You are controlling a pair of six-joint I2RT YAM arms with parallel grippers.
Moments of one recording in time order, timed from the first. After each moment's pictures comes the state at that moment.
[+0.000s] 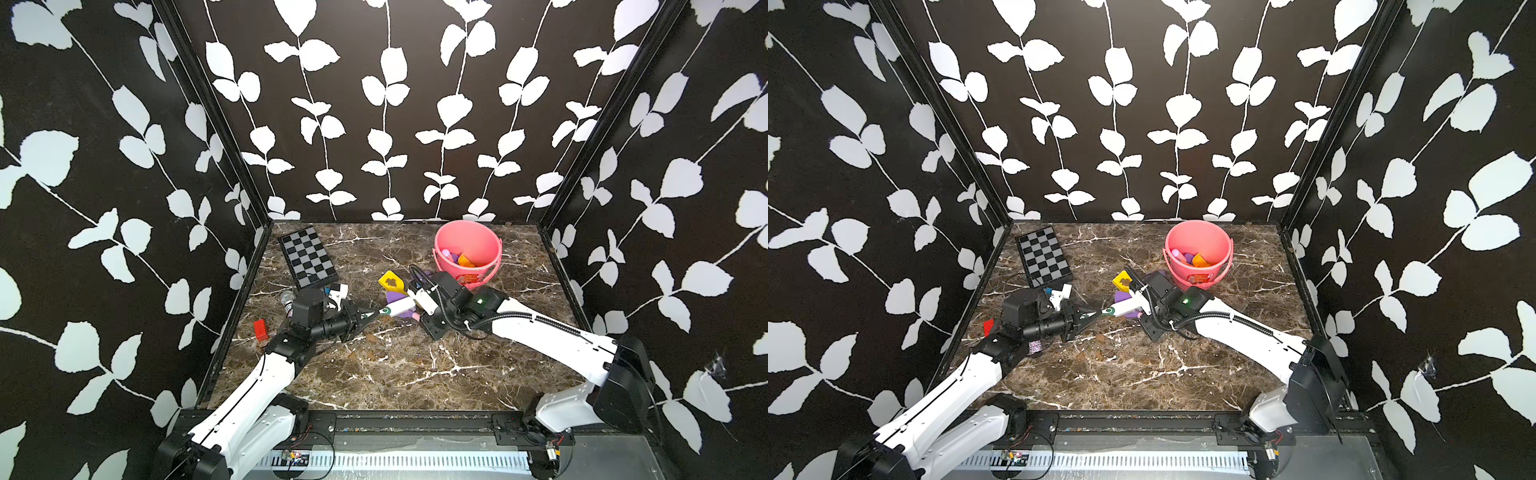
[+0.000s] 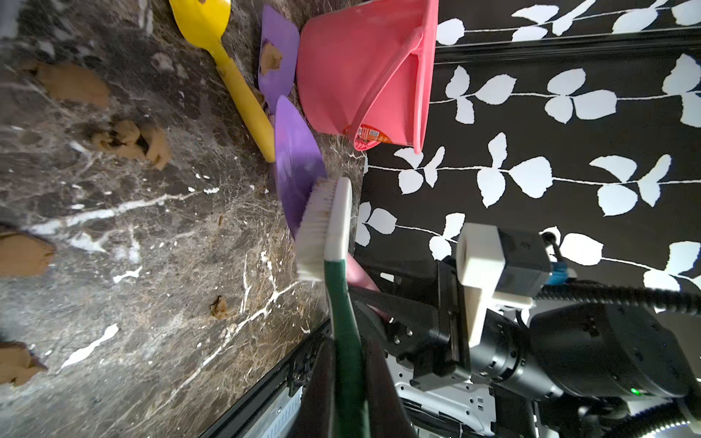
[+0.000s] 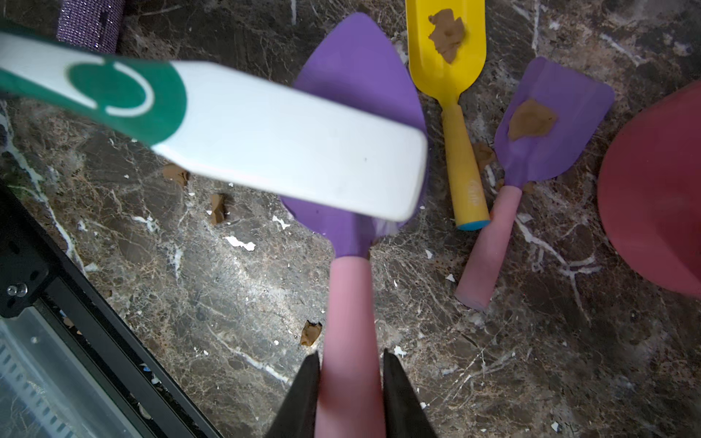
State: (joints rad) left arm -0.38 0.89 0.48 -0.02 0.72 -1.21; right arm 0.89 1.44 1.17 -0.77 -0.01 0.11
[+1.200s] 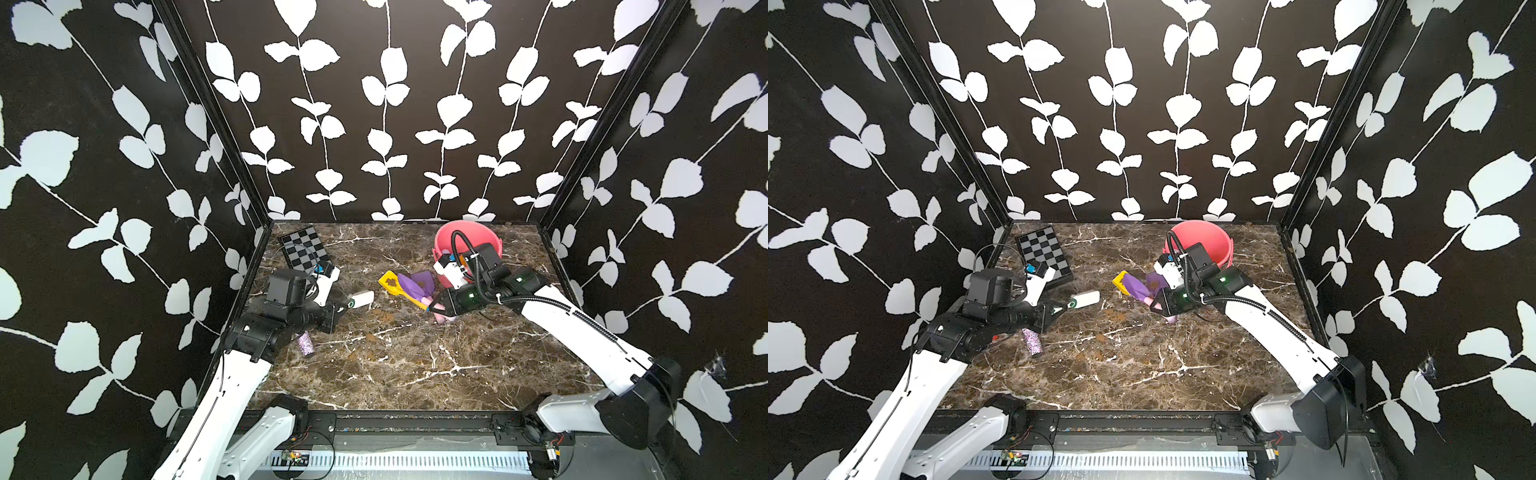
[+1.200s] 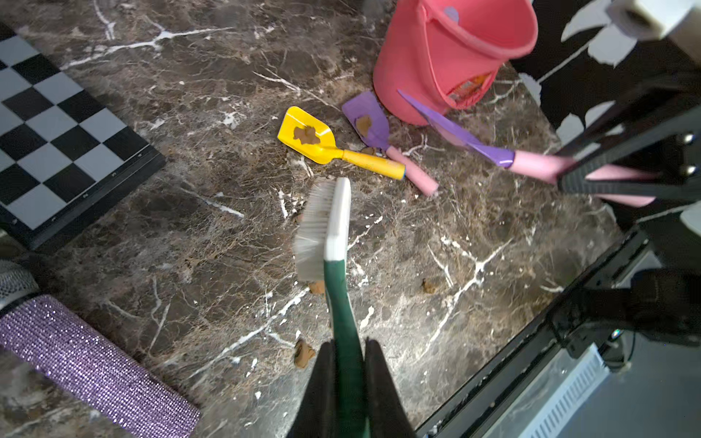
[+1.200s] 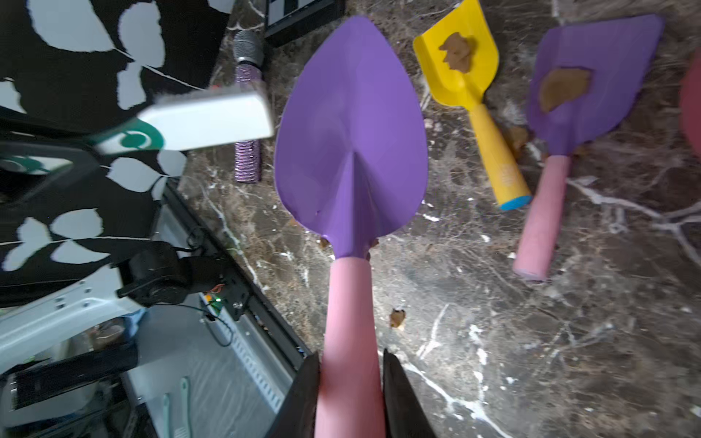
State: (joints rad) left arm -0.36 0.86 1.02 -0.94 0.34 -0.03; right arm 0.61 1.35 1.26 -0.86 -0.51 0.32
